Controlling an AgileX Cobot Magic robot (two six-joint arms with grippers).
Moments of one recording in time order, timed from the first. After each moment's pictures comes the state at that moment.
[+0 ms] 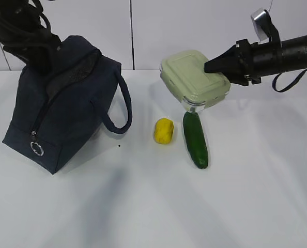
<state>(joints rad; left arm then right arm) -0.31 1.85 -1.71 -0.06 1.17 0.19 -0.12 2.16 -1.59 1.34 1.15 -1.01</state>
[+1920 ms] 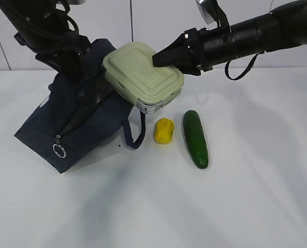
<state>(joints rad) -0.37 1.88 -1.72 -0.22 1.16 0.19 0.10 2.16 -1.71 1.32 1.17 -0.99</state>
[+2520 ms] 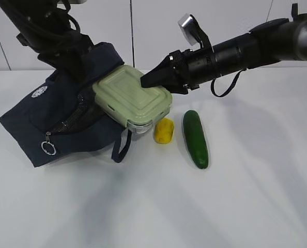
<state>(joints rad) -0.37 1.88 -1.72 -0.25 1.16 0.20 0.15 2.24 -1.72 1.31 1.17 -0.98</state>
